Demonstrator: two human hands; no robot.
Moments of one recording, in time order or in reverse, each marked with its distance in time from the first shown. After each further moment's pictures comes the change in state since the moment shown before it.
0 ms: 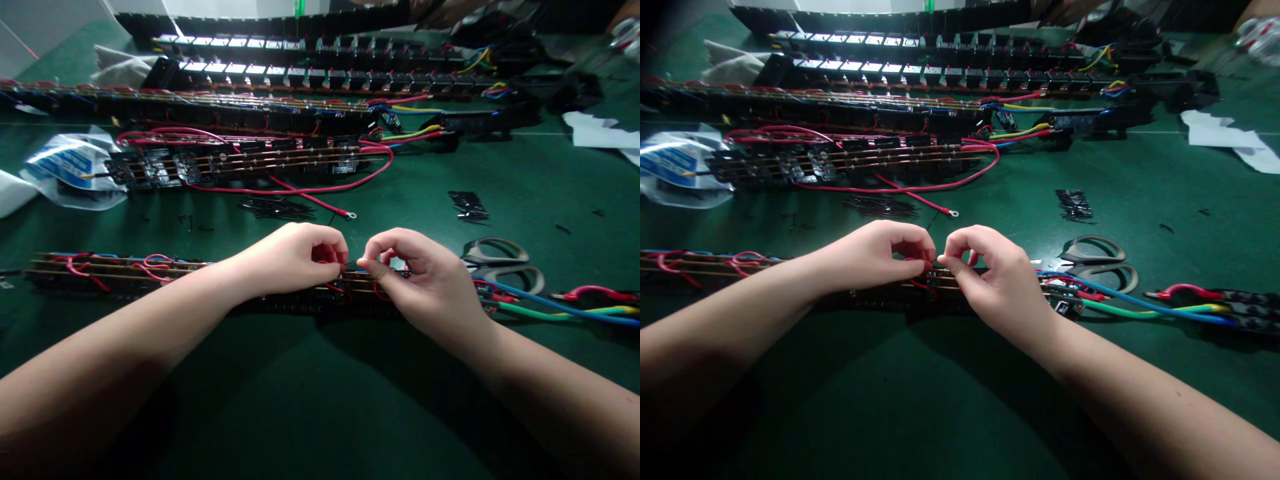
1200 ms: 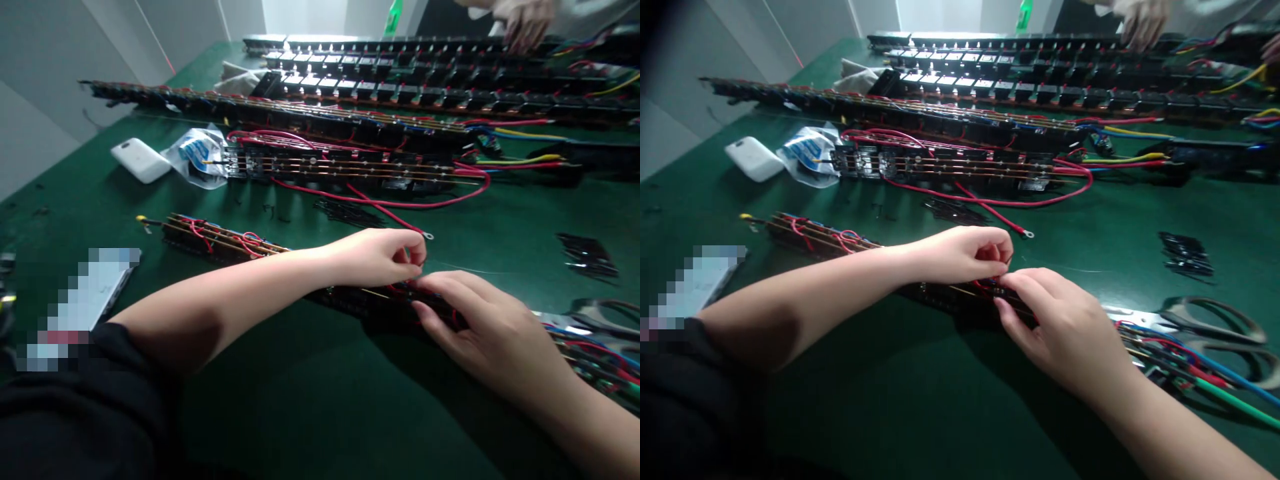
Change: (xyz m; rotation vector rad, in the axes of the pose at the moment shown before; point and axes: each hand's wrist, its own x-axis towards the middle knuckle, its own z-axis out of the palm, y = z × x) left_hand 0.007 -0.004 -0.005 -0.090 0.047 0.026; right_hand 0.003 0.017 0.010 -0.400 -0.168 -0.497
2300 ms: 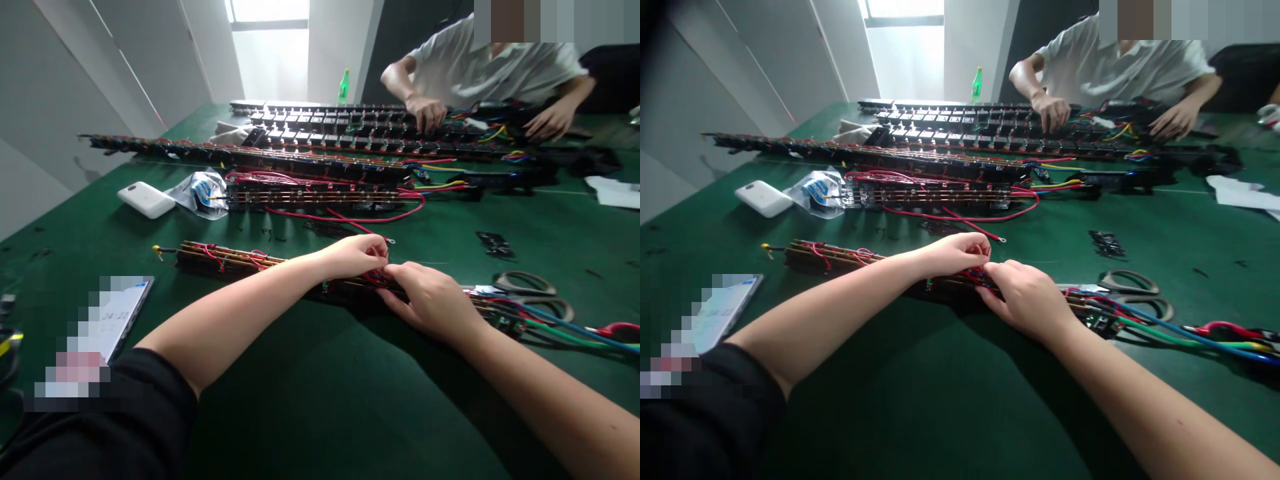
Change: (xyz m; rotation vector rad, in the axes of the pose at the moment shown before) left_hand 0.003 -0.006 0.000 -0.020 0.067 0.025; right_hand 0.006 -0.011 0.005 -0.281 -0.066 0.059
